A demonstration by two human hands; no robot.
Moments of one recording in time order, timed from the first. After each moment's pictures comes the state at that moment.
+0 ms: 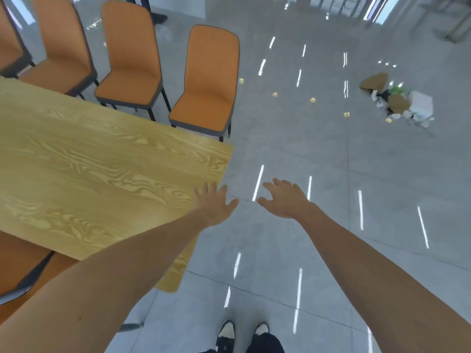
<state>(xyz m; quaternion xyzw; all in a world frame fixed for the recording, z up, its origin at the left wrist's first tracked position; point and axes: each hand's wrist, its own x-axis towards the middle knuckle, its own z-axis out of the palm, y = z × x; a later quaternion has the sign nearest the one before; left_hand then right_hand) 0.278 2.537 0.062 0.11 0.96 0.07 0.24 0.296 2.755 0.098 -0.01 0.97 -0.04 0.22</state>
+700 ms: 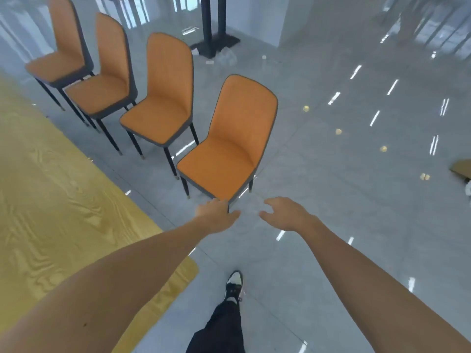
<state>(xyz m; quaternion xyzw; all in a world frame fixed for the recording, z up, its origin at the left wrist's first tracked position) -0.190 2.692 0.060 -0.08 0.95 0.16 0.26 -0.248 2.906 0.077 -0.18 0.94 -0.08 0.29</state>
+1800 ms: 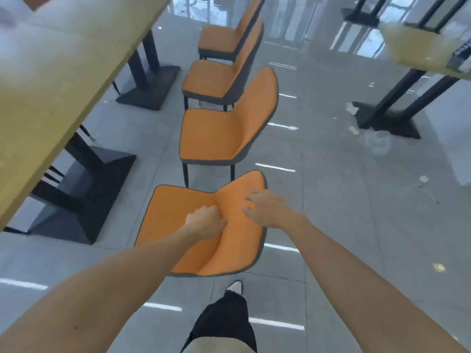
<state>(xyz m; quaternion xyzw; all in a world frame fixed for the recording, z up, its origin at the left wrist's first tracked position) -0.779 2.704 0.023 -0.55 0.76 0.33 0.13 -0.979 2.734 0.061 -0.70 0.67 0.07 0.23</state>
